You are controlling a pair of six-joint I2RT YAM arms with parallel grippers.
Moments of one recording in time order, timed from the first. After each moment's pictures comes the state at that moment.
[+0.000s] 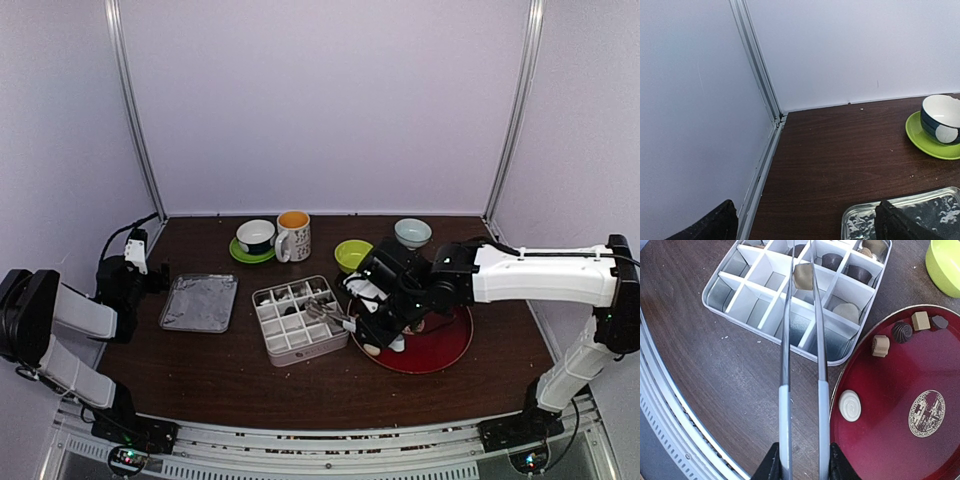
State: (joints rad) left arm 0.03 1.42 0.31 0.97 -0.10 0.19; right arm 1.05 1.56 1.21 -0.71 0.04 0.25
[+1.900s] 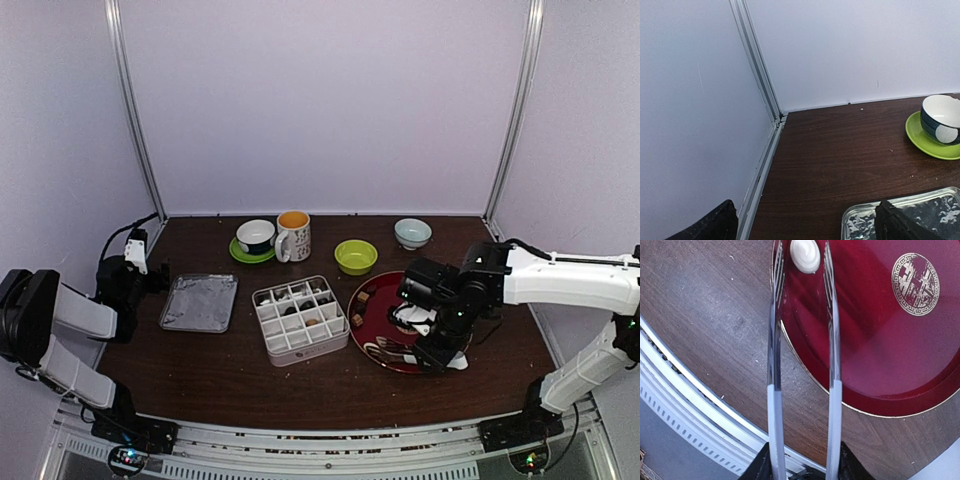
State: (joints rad) left arm 0.03 1.42 0.31 0.97 -0.10 0.19; right arm 1.00 1.41 1.10 -1.14 0.02 0.23
